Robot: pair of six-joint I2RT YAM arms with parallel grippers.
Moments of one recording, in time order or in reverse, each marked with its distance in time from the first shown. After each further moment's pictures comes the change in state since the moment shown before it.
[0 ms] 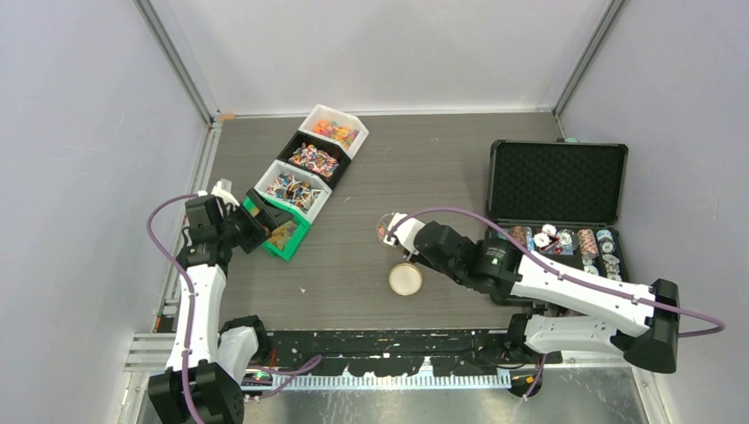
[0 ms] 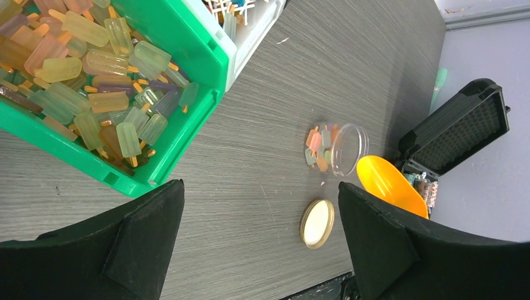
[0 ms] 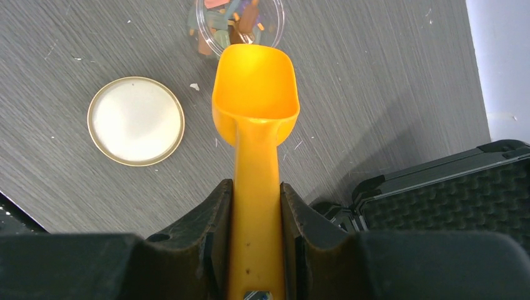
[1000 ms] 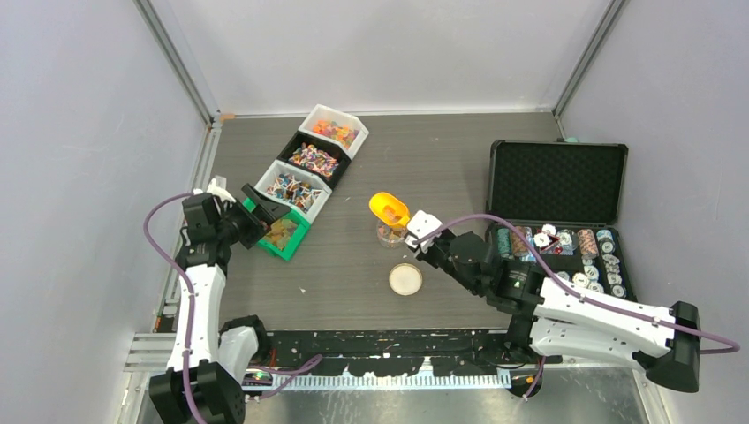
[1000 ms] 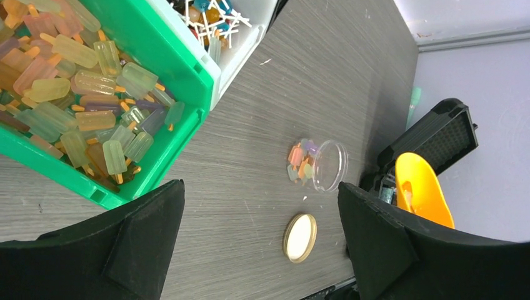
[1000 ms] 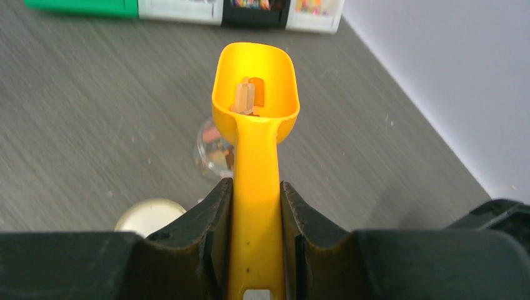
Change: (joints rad) left arm 0.015 0.001 0.000 0.078 0.008 -0.077; right arm 0.000 -0.196 -0.259 0.626 -0.037 -0.071
